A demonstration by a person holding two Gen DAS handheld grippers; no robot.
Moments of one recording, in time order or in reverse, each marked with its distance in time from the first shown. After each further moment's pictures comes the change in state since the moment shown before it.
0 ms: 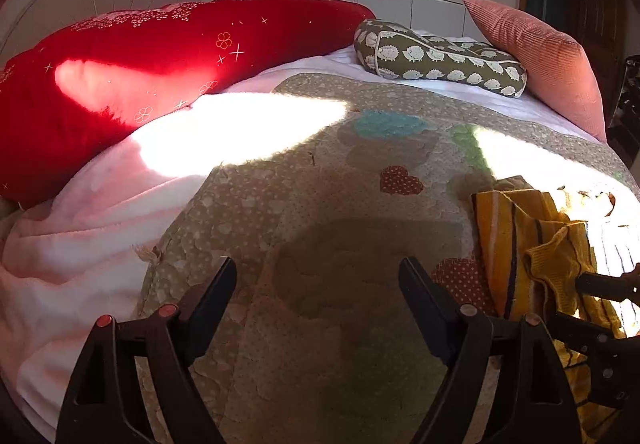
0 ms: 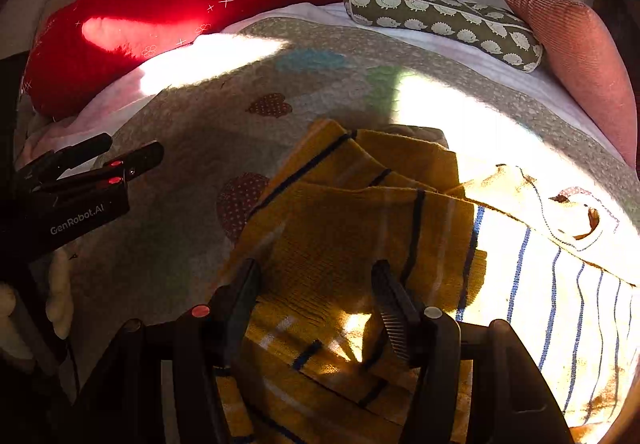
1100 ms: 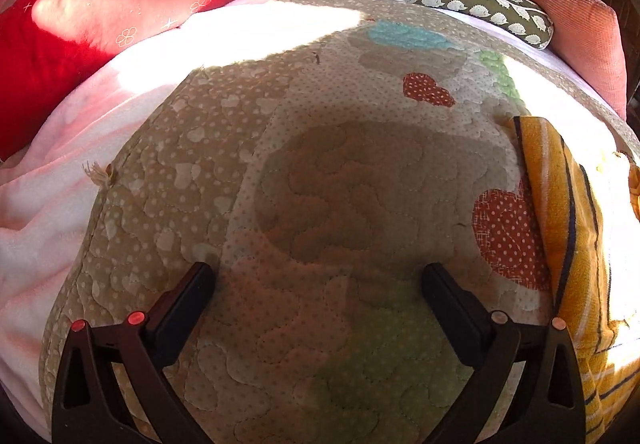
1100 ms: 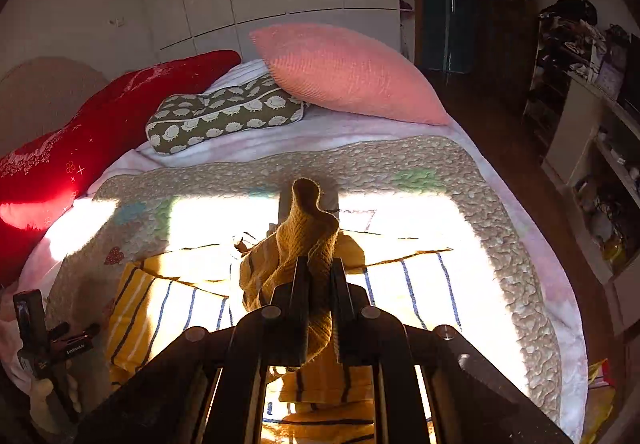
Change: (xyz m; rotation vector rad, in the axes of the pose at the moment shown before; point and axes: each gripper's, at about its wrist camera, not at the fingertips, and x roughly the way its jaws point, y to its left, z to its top) left arm 0.054 0.002 -0.030 -0.042 0.239 0.005; right arm -0.181 -0.198 -0.051 0.487 -0.265 -0.366
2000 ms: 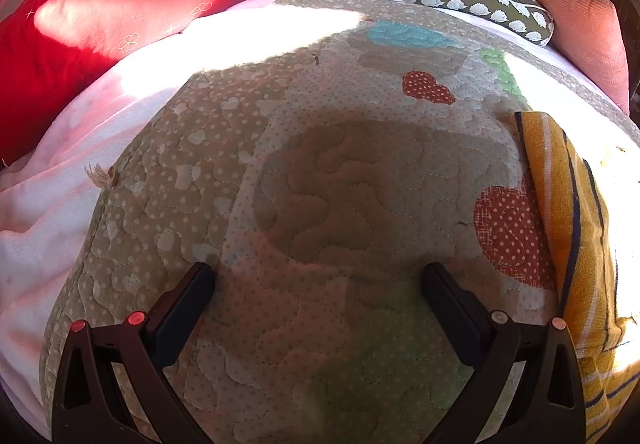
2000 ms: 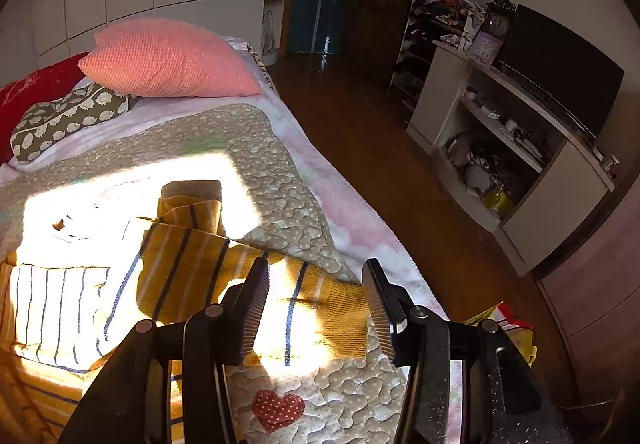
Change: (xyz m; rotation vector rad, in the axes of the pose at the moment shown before) left arm -0.001 -0.004 -0.003 0.011 -0.014 0.021; right arm -0.040 -0.114 -0.047 0.096 0.050 -0.373
